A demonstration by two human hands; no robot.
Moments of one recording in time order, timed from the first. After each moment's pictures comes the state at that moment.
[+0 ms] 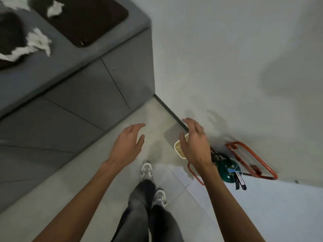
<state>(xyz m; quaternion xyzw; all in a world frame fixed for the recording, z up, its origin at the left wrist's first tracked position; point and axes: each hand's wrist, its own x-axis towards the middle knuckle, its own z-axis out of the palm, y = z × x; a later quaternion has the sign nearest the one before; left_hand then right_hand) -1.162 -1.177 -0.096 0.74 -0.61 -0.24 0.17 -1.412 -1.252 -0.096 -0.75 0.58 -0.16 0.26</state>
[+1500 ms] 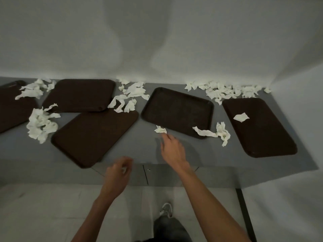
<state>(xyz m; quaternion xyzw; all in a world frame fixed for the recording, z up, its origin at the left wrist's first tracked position) -0.666 -0.919 0.030 0.90 -0.18 -0.10 0.39 -0.701 -1.166 0.035 -0.96 0.21 -0.06 0.20</state>
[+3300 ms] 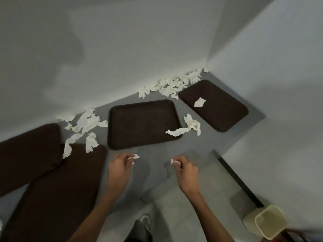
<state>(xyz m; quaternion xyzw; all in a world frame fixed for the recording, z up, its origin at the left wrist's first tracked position) -0.525 -1.049 0.041 0.83 -0.41 -0.13 0.37 -0.762 -1.164 0.016 -0.73 0.51 -0.27 0.37</state>
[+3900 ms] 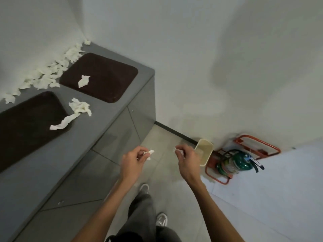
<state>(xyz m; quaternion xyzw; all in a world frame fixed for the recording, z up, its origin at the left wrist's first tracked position) -0.960 -1.155 0.005 0.67 -0.57 -0.36 0.31 -1.187 -1.155 -0.033 -0.55 0.71 -0.32 0.30</state>
